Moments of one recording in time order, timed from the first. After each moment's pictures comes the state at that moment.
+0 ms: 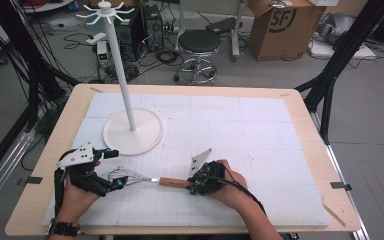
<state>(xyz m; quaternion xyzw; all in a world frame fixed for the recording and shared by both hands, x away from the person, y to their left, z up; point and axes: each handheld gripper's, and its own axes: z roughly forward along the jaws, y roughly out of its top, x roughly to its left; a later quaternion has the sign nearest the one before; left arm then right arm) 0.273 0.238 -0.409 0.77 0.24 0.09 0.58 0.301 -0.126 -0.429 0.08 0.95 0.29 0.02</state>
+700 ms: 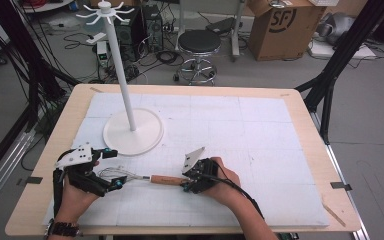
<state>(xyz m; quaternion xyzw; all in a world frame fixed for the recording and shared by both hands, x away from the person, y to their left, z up) 0.272 0.241 -0.408 0.77 0.24 0.09 0.58 0.308 -0.111 -0.430 0.08 0.95 0.30 0.06</state>
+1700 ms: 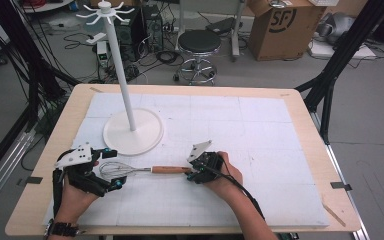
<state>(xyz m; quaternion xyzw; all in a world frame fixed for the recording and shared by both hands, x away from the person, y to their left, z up) 0.272 0.242 -0.408 0.77 0.24 0.09 0.58 0.324 -0.123 -0.430 0.16 0.94 0.30 0.11</state>
